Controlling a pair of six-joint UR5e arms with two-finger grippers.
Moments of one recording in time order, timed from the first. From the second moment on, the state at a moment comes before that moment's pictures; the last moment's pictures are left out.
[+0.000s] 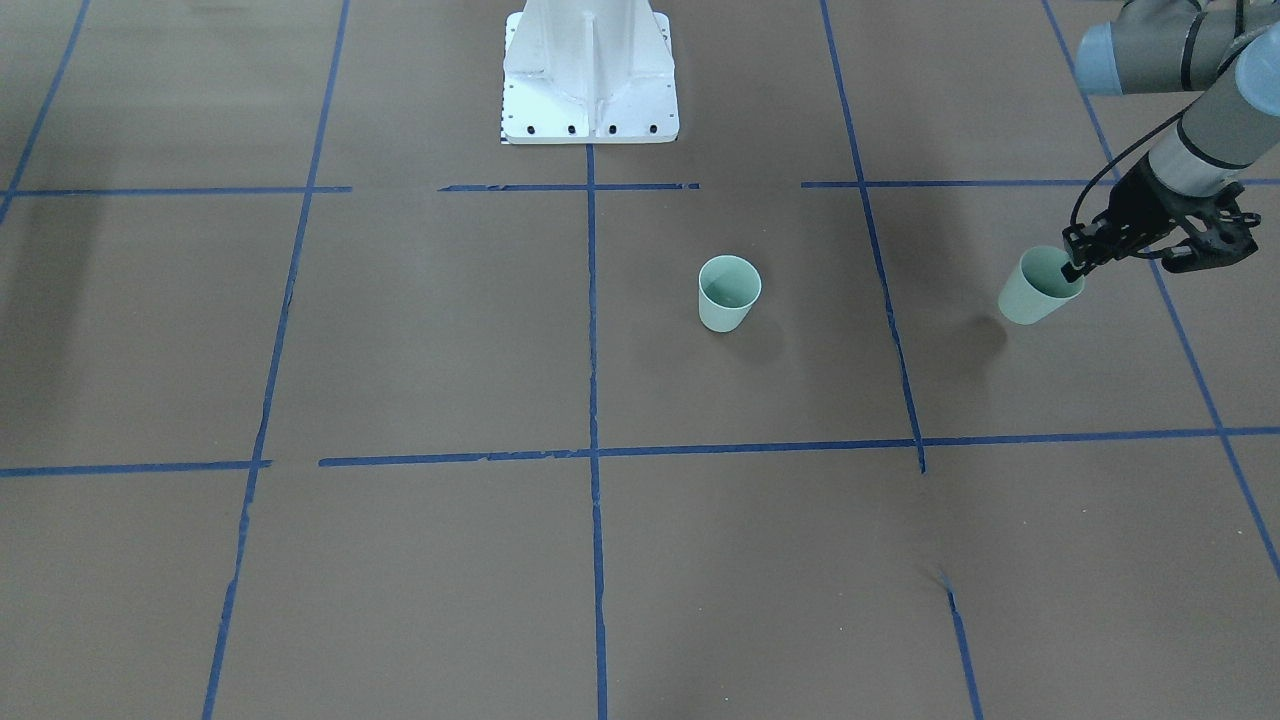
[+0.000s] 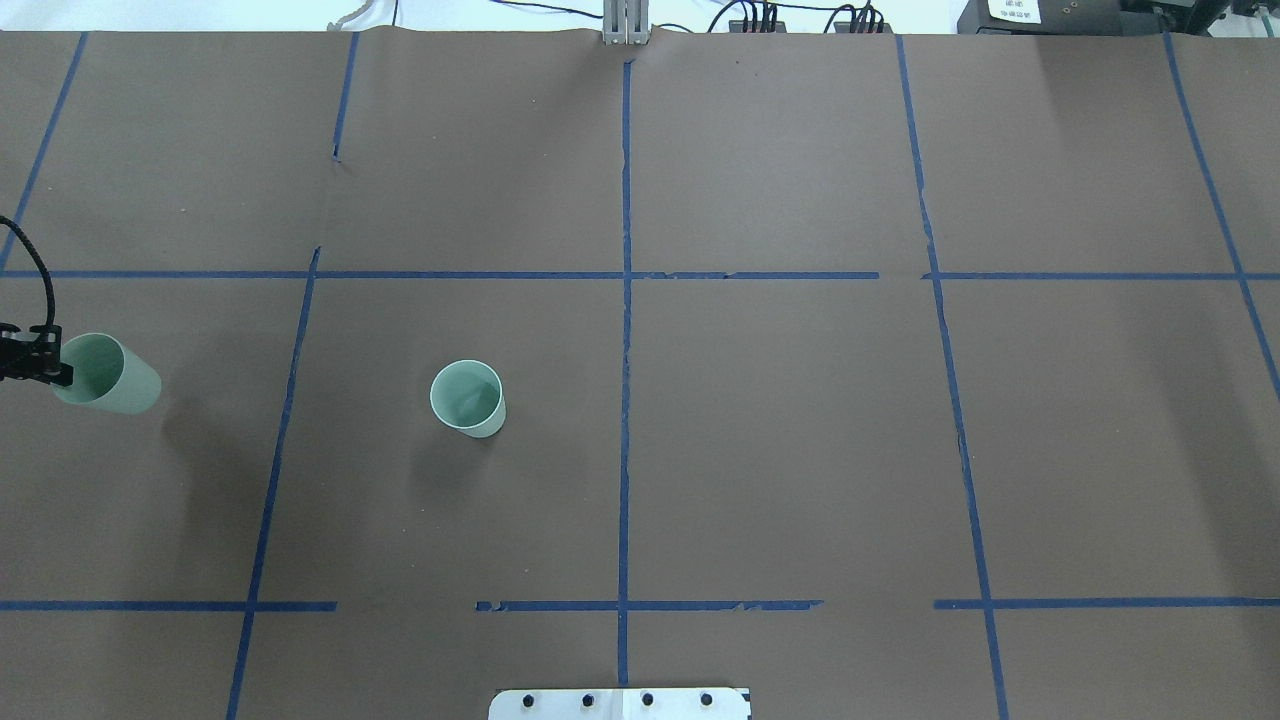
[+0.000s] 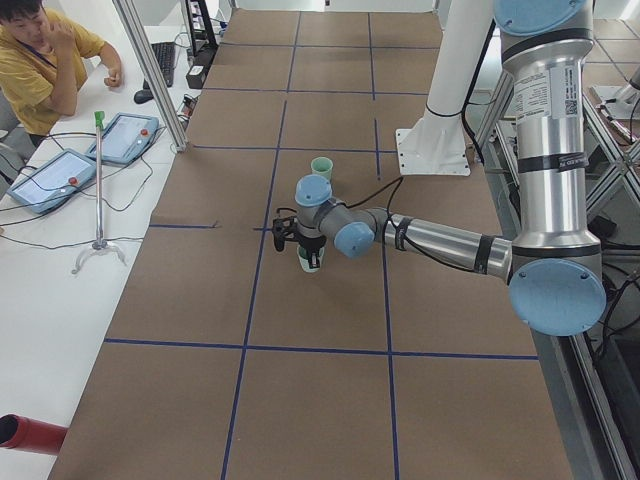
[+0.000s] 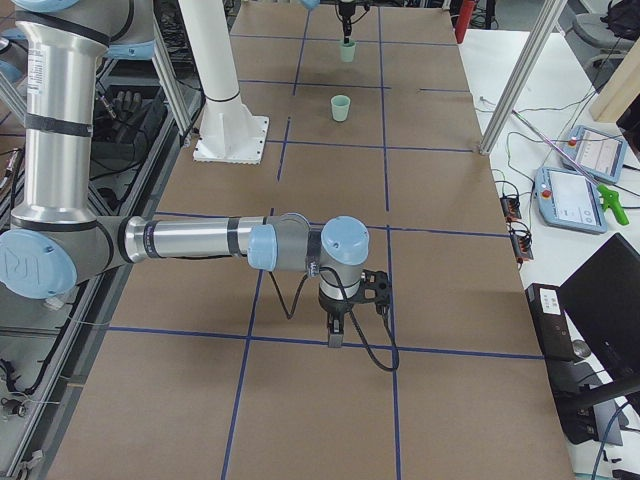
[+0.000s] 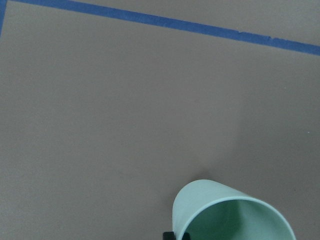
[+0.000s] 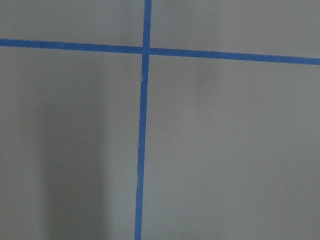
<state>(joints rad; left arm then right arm) -1.02 -1.45 -1.91 -1.92 -2.21 -0.94 1.56 -1.71 1.79 -1.68 2.26 -0.04</state>
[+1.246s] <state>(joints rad) -0.77 -2.01 -1.95 -1.48 -2.21 -1.56 1.56 -1.71 1.79 -1.68 2.26 -0.04</state>
